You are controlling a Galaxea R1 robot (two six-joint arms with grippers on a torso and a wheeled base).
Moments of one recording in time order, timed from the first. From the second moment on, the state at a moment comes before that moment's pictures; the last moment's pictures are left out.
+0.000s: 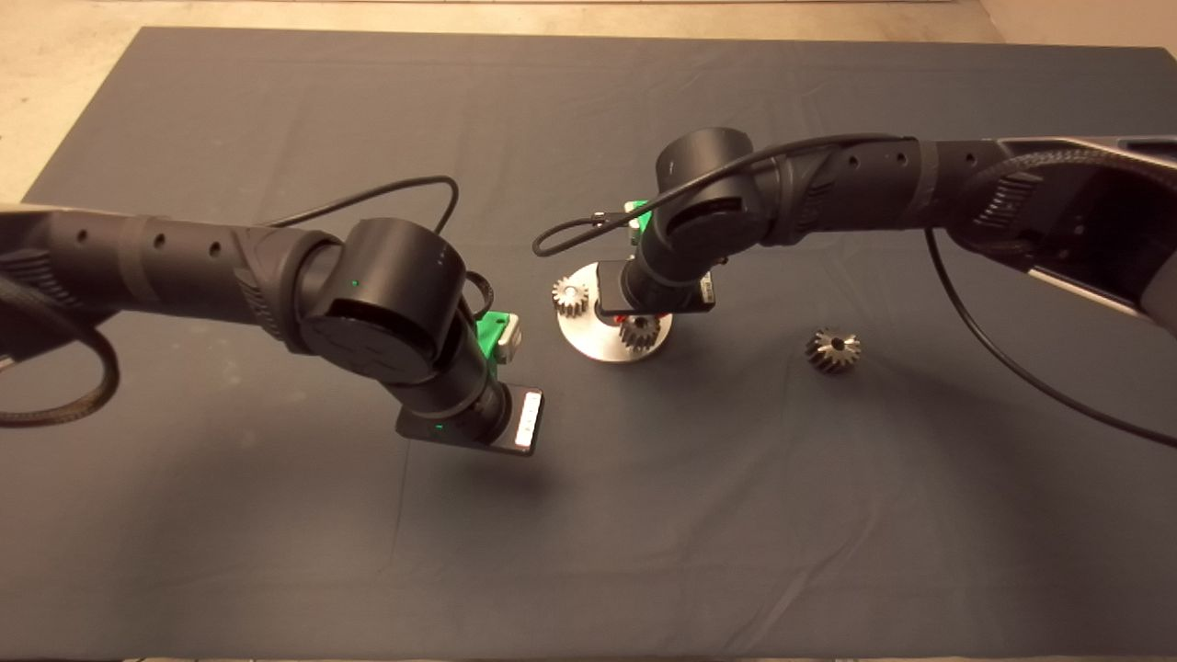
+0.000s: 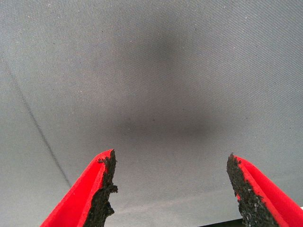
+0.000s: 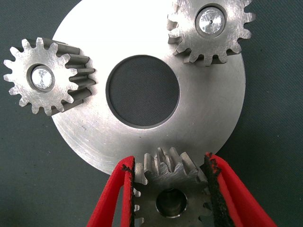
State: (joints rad) left arm -0.34 2.55 -0.78 0.37 1.53 -1.60; right arm 0.34 2.88 -1.29 -0.52 -1.53 1.57
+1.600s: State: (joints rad) left arm -0.34 2.55 -0.79 0.39 1.53 -1.60; right arm 0.34 2.88 -1.25 -0.53 -1.53 1.57
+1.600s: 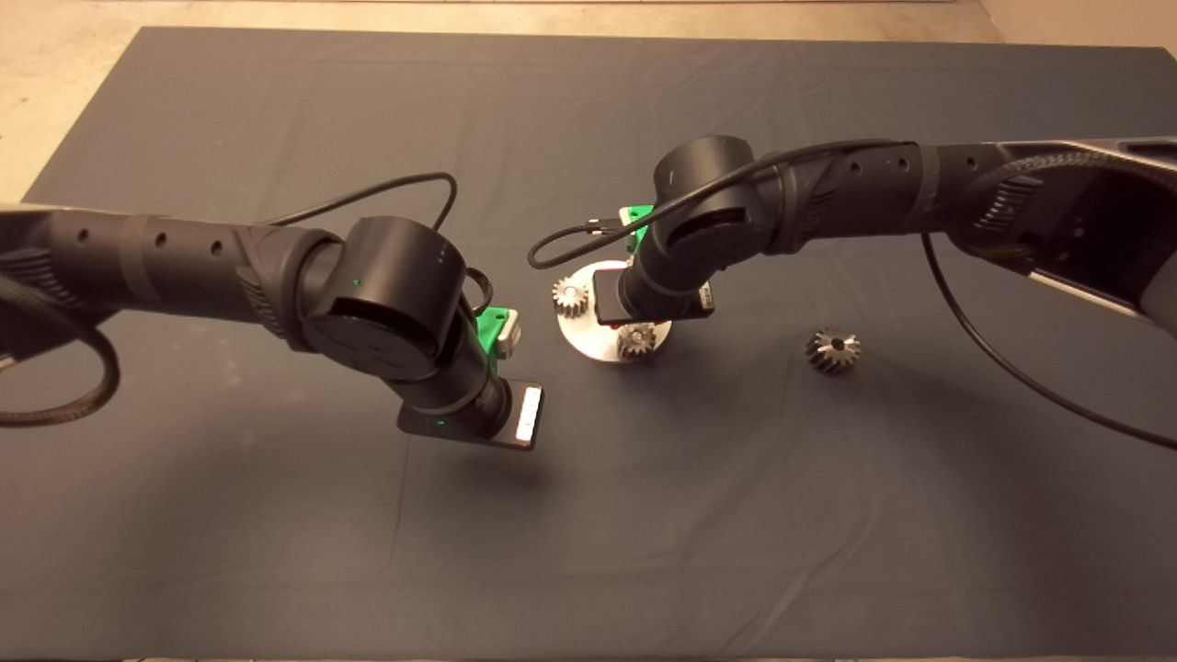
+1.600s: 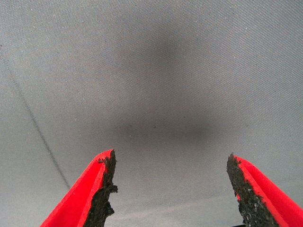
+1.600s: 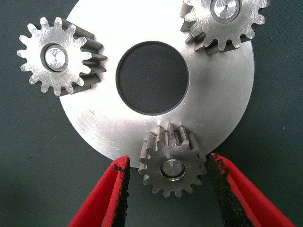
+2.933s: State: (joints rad) left arm -0.41 2.34 -0.42 0.36 1.52 -1.66; right arm 0.81 2.48 -0.37 -0.21 -1.53 1.83
